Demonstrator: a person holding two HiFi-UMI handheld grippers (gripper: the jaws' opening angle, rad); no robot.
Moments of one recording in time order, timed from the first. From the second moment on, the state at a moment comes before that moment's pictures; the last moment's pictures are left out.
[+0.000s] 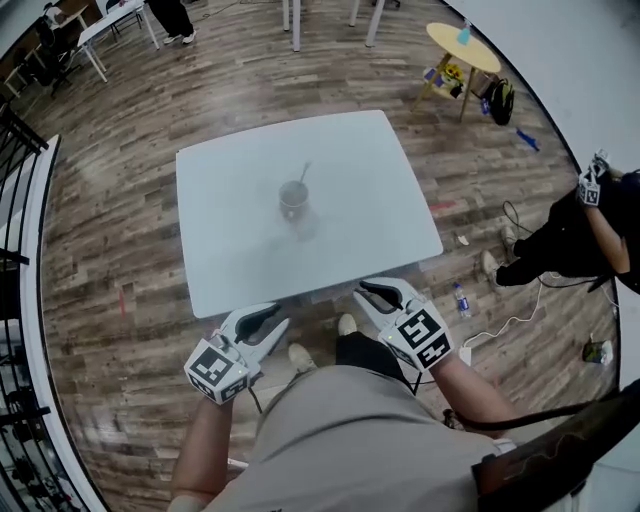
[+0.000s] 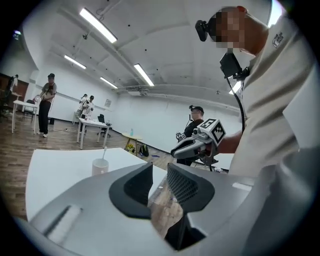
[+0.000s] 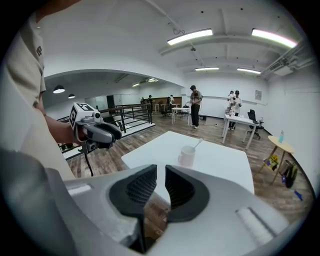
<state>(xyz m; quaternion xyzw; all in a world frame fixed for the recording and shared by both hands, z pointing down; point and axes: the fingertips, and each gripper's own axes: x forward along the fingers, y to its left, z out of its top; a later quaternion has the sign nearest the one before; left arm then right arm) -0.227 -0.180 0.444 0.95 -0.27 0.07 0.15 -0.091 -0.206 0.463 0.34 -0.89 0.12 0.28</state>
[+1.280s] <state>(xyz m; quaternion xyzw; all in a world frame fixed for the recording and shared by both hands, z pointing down) -0.044 0.102 0.373 0.94 -0.31 0.09 0.09 0.073 0.060 0.434 0.29 -0.93 0.09 0.21</state>
